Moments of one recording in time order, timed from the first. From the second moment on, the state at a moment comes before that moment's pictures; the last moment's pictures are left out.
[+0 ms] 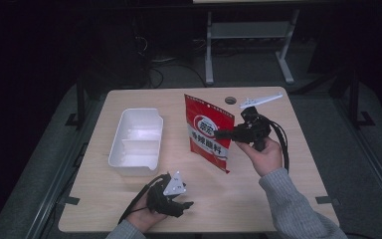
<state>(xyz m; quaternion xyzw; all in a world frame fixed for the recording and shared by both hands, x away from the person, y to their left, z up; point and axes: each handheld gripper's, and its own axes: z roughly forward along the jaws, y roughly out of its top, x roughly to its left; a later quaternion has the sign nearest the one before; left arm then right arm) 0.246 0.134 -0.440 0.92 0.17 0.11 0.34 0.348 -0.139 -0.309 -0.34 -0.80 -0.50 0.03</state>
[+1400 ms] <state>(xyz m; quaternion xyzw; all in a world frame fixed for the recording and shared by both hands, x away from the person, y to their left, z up) 0.238 0.150 -0.438 0.92 0.18 0.11 0.34 0.398 -0.055 -0.278 -0.31 -0.80 -0.51 0.04</state>
